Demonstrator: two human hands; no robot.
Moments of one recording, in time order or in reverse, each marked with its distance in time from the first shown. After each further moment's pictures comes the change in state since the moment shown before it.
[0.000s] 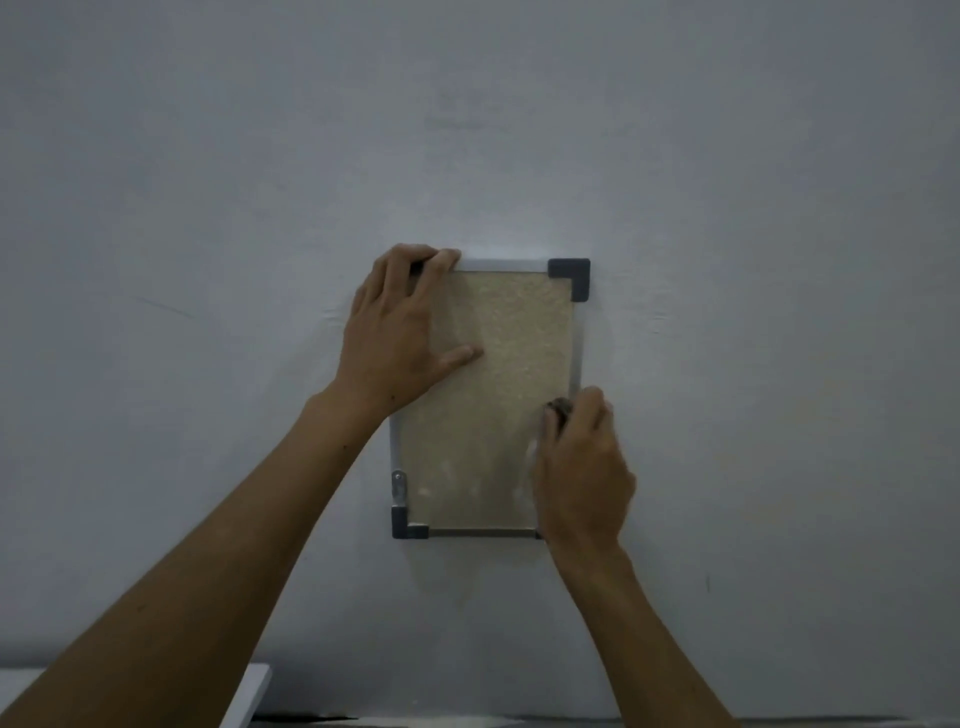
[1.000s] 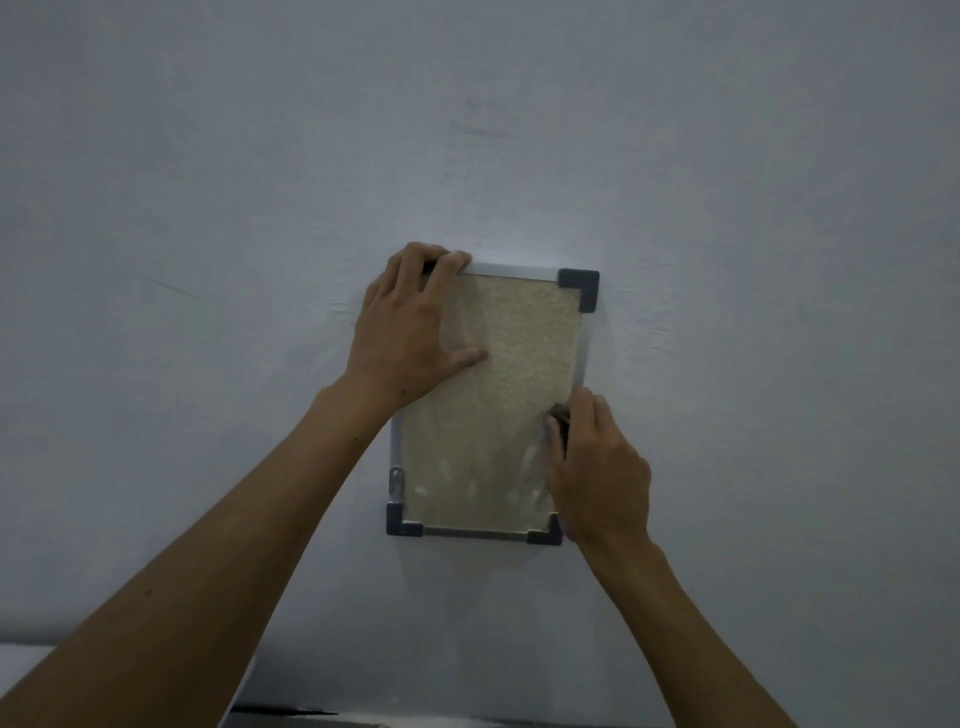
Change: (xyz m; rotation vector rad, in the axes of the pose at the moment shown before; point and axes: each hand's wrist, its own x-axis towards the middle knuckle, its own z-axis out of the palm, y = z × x) left_hand 0.000 0.008 -0.009 -0.055 -0.016 -0.052; right_hand 0.016 0.025 -0.014 -0.093 -0.037 -0.331
